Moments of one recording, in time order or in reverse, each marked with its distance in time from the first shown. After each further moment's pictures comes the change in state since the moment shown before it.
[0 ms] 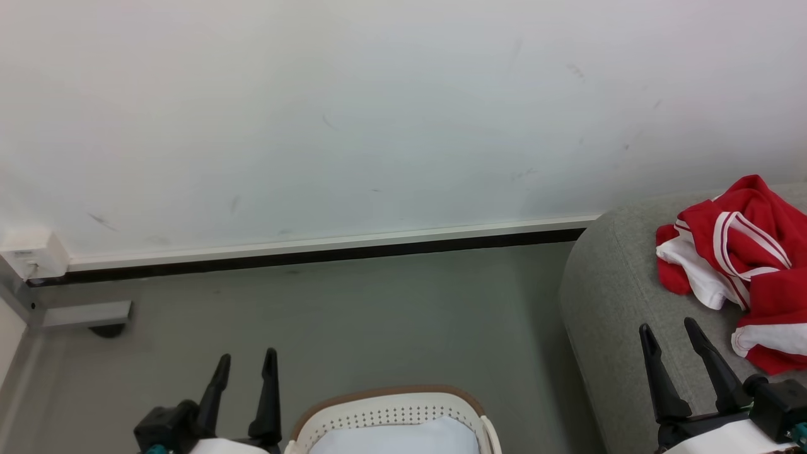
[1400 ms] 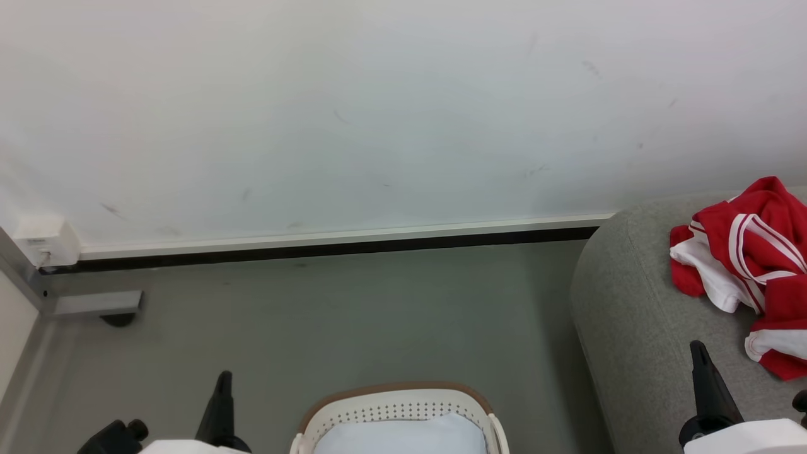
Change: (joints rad) left arm 0.009 -0.005 0.077 0.024 -0.542 -0.034 0.158; right arm 0.031 0.076 -0.115 0.021 0.482 0.000 0.157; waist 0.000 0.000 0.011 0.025
